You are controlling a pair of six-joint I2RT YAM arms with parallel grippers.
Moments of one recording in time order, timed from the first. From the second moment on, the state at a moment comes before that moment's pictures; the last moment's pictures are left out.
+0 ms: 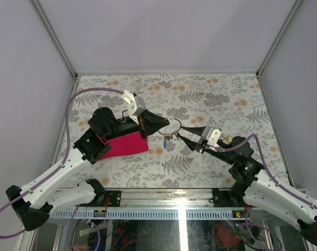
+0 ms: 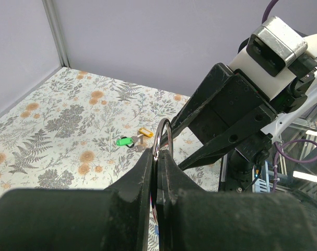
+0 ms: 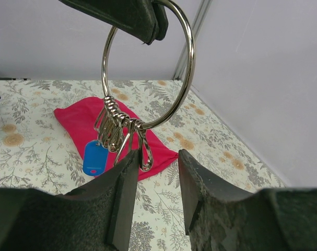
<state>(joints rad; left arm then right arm) -0.77 0.96 0.99 0.08 0.49 -0.14 0.84 0.65 0.50 0.34 -0.25 -0.26</state>
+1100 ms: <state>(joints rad) -0.77 0.97 0.99 0.08 0.50 -0.14 0.84 0.69 0.50 0.38 -0.25 -0.24</state>
